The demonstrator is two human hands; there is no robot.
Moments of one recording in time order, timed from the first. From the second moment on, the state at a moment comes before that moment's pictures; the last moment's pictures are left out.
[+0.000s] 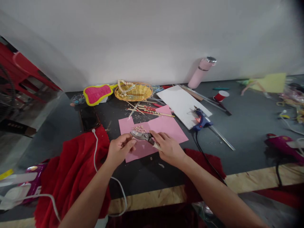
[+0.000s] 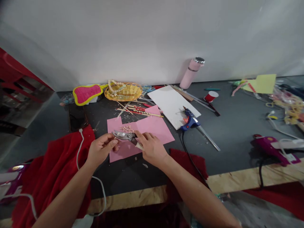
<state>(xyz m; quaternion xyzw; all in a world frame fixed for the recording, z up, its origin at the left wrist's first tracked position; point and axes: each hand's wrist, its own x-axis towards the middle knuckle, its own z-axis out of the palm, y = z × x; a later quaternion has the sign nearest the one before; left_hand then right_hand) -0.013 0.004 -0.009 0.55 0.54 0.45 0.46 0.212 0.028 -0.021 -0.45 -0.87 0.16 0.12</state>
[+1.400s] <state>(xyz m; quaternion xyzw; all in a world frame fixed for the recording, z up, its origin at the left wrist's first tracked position) -0.017 0.001 -0.011 0.56 0.51 0.43 0.49 0.215 0.030 -0.019 -0.42 -0.89 0.15 0.12</state>
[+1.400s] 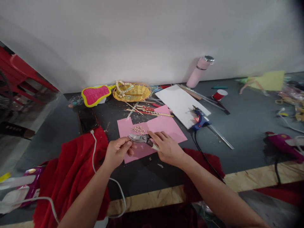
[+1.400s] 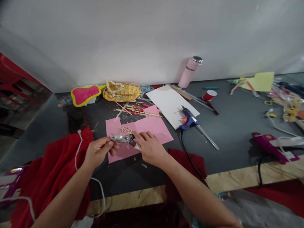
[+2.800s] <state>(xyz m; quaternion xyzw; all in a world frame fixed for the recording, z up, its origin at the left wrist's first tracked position) -0.018 0.000 -0.012 0.59 0.53 0.42 0.45 0.215 0.030 -0.021 -0.43 -0.88 0.15 0.11</state>
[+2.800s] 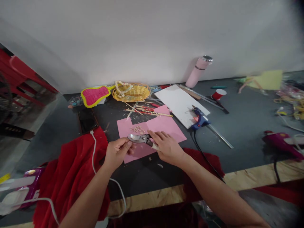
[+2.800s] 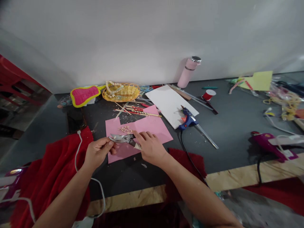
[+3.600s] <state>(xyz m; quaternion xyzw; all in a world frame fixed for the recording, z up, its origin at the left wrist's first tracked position) -0.021 0.003 -0.013 0.40 0.43 0.41 0.70 0.220 0.034 -0.016 -0.40 -0.90 0.16 0.11</state>
